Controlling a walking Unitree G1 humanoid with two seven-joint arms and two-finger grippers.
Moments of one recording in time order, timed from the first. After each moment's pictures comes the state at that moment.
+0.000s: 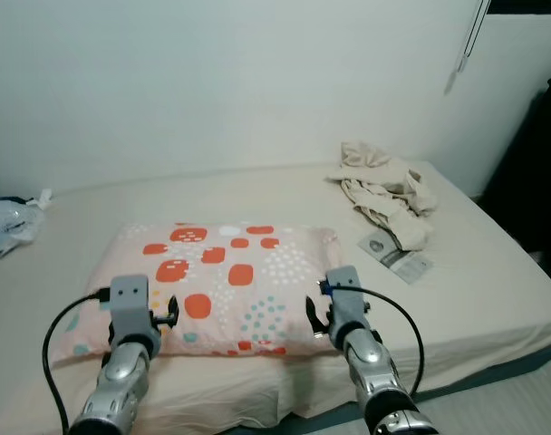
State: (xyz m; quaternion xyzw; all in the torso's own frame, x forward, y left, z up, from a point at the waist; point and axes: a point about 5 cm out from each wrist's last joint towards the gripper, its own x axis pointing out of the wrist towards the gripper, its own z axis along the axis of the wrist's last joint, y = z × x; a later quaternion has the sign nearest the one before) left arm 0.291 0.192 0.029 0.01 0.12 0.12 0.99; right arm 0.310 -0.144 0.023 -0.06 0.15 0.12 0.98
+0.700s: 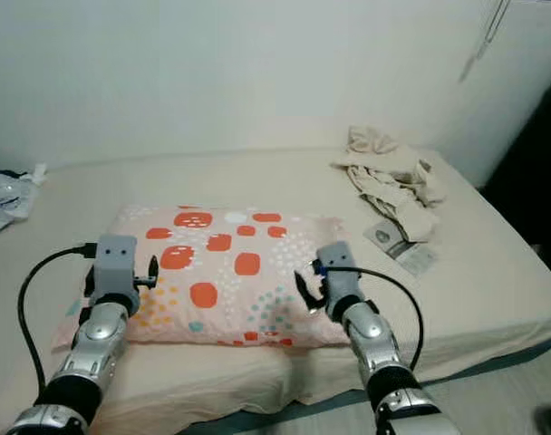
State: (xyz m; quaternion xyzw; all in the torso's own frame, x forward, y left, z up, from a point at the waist) left arm 0.310 0.217 0.060 0.11 0.05 0.12 0.98; right arm 0.325 -0.153 0.053 -0.08 0.07 0.16 0.98
